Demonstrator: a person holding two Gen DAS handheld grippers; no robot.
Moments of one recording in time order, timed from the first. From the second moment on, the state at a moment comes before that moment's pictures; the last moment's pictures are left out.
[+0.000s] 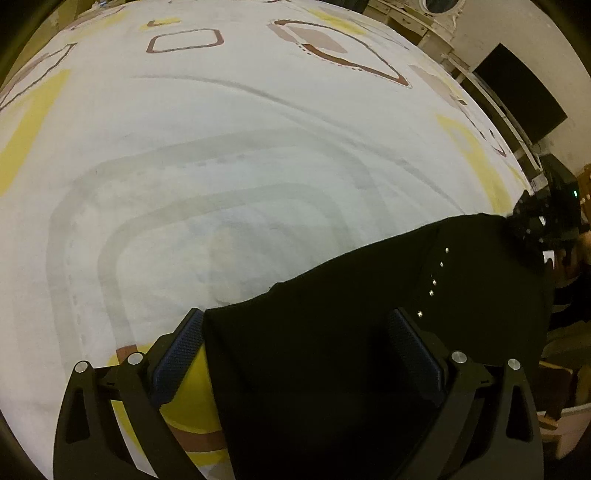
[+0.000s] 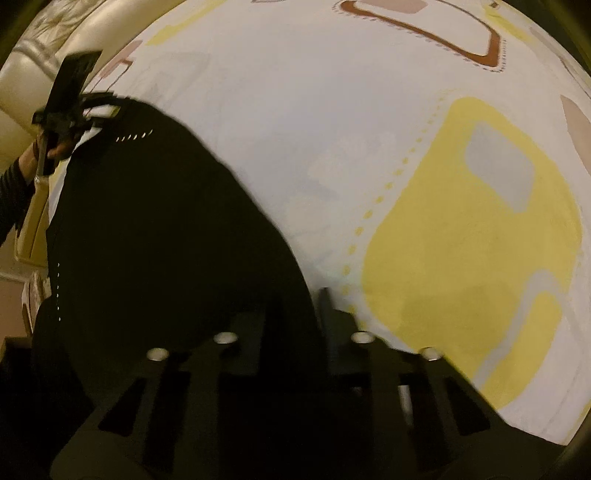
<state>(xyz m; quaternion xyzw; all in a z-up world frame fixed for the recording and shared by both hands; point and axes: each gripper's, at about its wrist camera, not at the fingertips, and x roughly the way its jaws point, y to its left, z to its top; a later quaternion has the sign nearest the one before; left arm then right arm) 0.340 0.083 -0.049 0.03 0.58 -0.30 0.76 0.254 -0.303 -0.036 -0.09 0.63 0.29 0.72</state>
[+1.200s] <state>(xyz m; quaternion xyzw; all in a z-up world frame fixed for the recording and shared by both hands) 0.144 0.142 0.029 -0.05 0.45 -0.29 0.84 0.006 -0.252 0.027 -0.21 0.38 0.11 0.90</state>
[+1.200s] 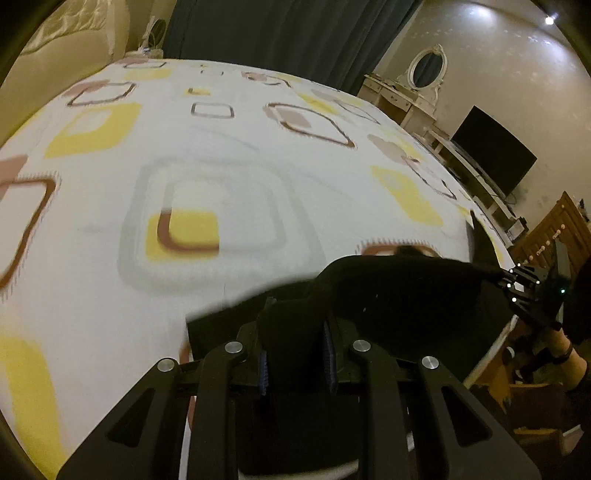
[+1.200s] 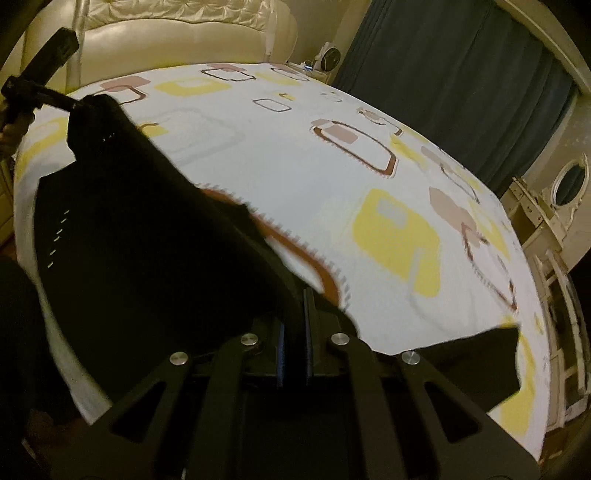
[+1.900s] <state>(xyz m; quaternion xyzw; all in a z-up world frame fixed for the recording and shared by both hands) 0.075 0.159 -0.029 -0.02 0.49 -0.26 0.83 -0.069 -0.242 -0.032 -0.20 0.42 0.11 0.88</state>
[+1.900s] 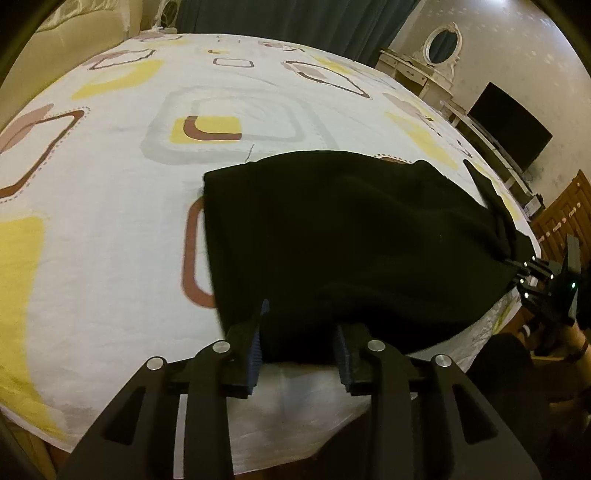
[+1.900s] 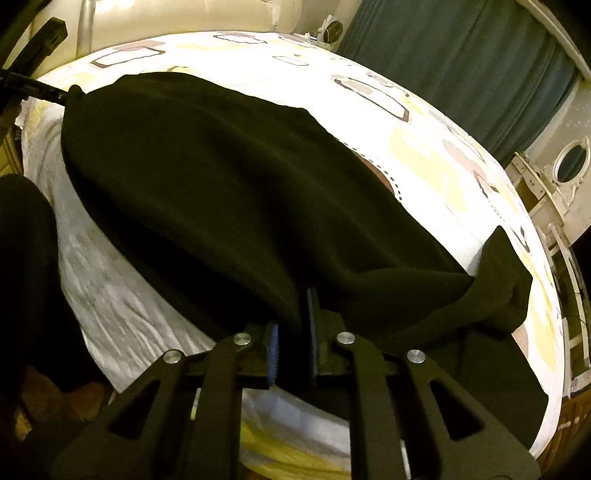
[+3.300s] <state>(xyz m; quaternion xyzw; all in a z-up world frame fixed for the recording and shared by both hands) 0.097 0.015 -0.025 -0.02 0.49 -0.20 0.85 -0.119 -0.781 -0.052 0.35 0.40 -0.19 0.83</state>
